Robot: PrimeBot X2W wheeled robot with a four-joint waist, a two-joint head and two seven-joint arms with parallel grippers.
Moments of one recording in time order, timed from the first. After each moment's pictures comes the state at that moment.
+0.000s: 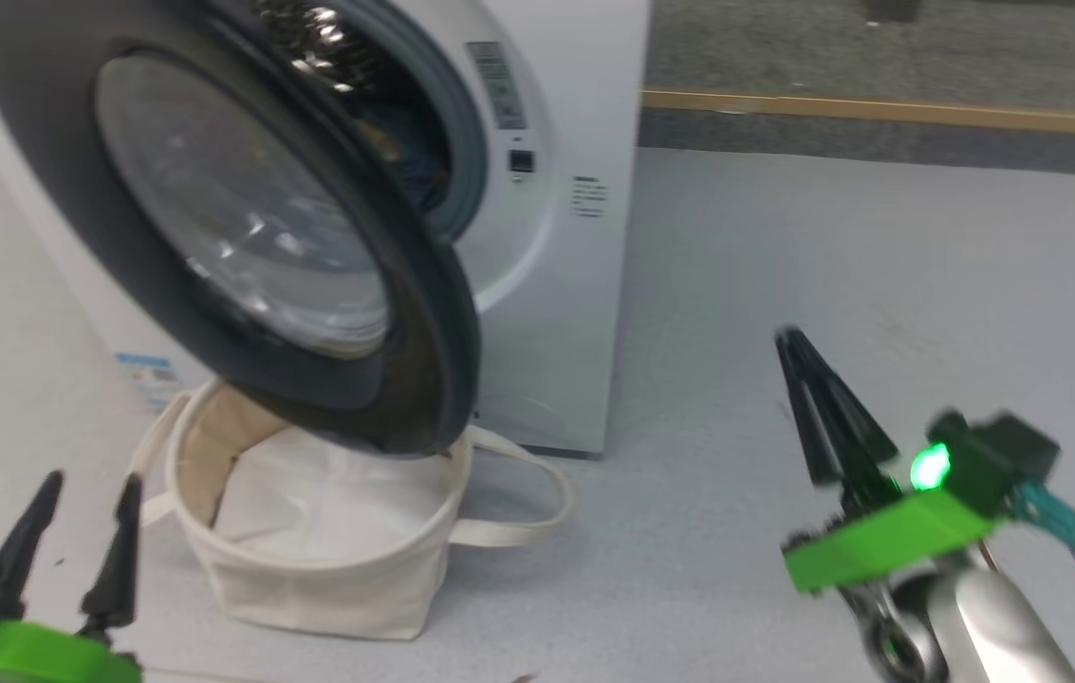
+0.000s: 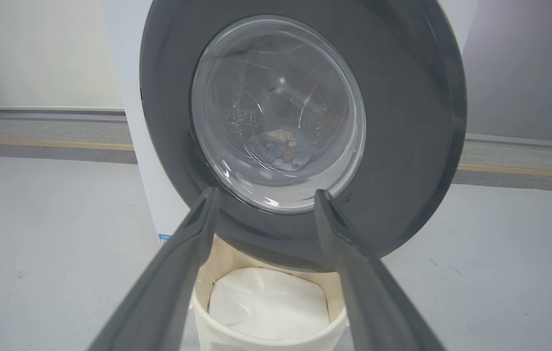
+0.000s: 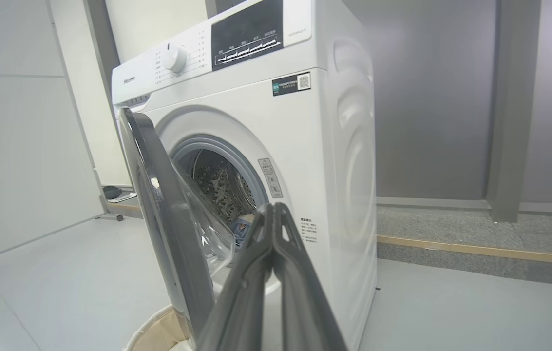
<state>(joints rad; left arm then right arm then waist) -0.12 0.66 -0.37 0.13 -0.79 0.05 -0.25 -0.15 -0.11 0.21 -0.03 0.32 0.12 -0.13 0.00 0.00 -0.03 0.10</state>
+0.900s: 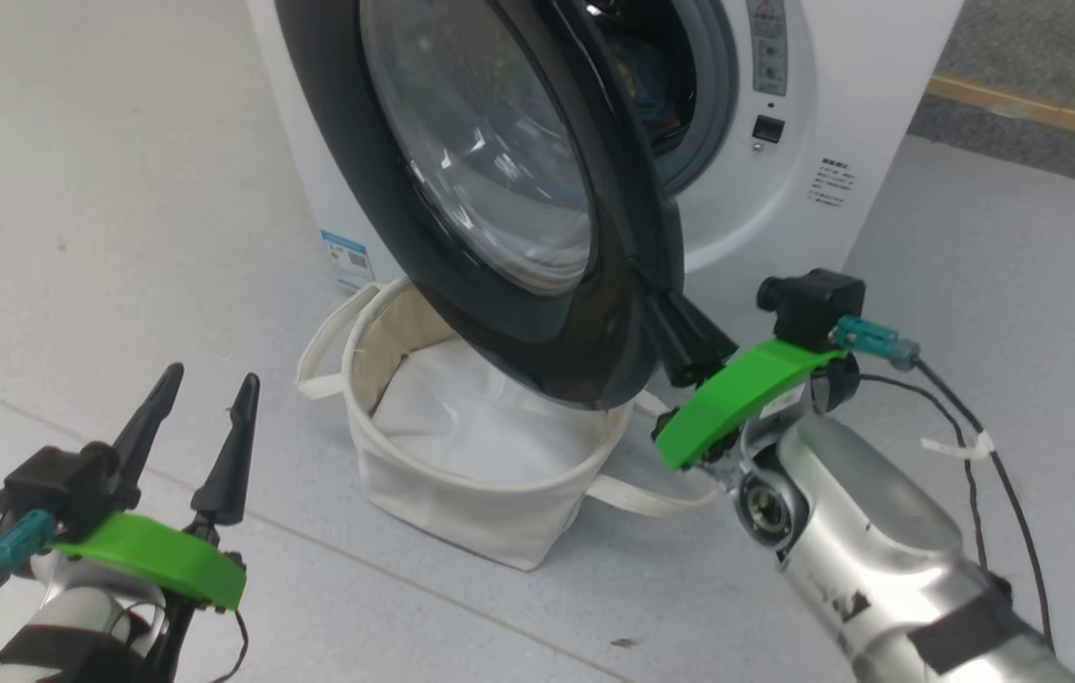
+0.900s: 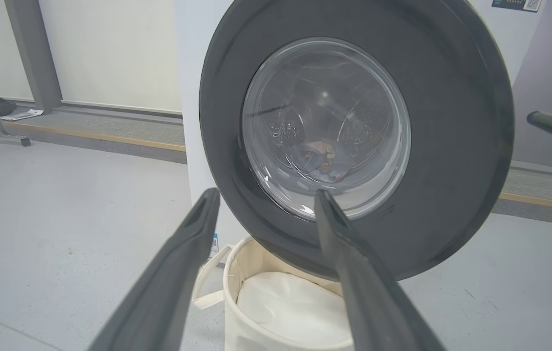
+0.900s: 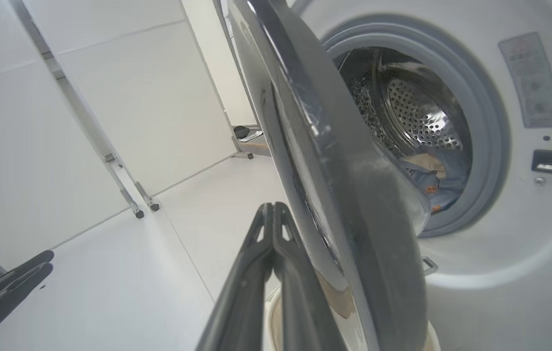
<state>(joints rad) -0.38 0.51 -0.50 0.20 -0.73 0.00 -0.21 -0.67 -0.07 0.58 0.60 0.69 0.12 -0.23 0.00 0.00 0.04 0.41</state>
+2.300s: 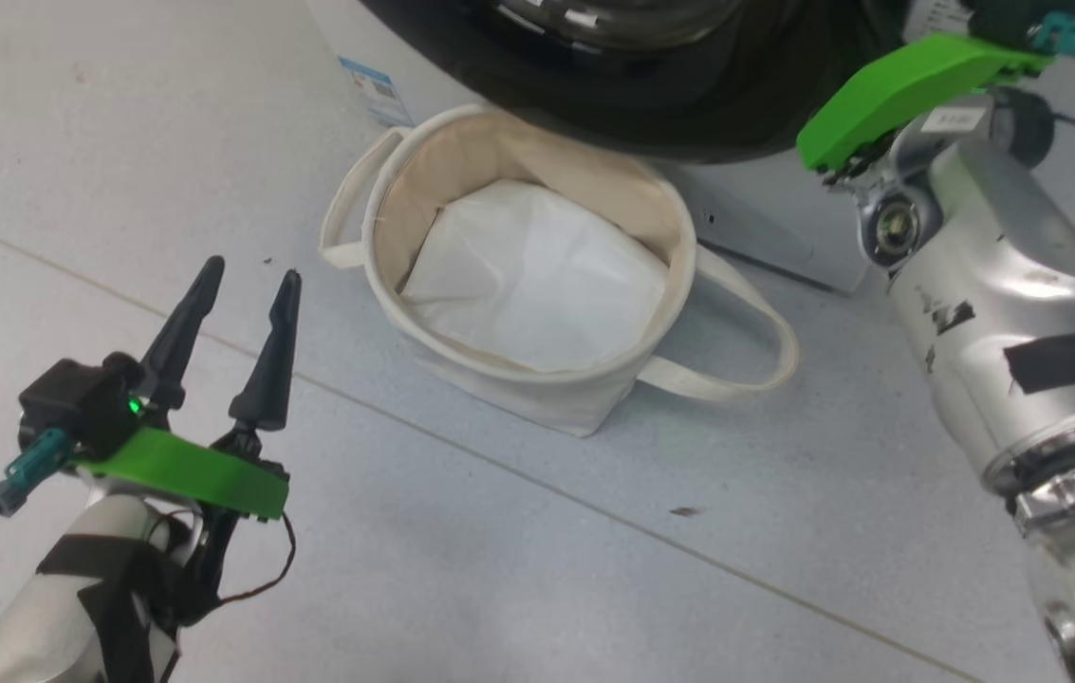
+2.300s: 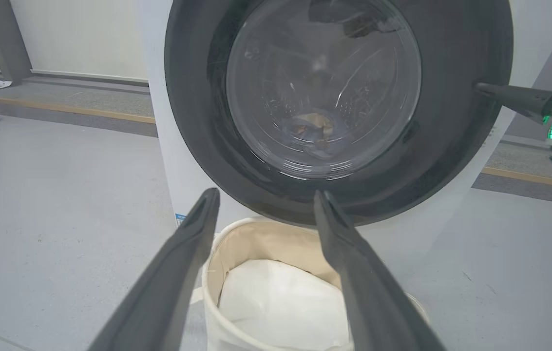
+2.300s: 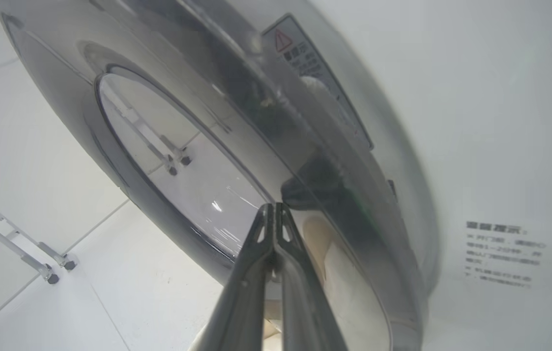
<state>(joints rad) -0.52 0.39 -0.45 0.25 -0.69 -0.12 -0.25 -1.21 -0.07 0.30 1.14 0.59 0.12 -0.25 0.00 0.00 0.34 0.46</state>
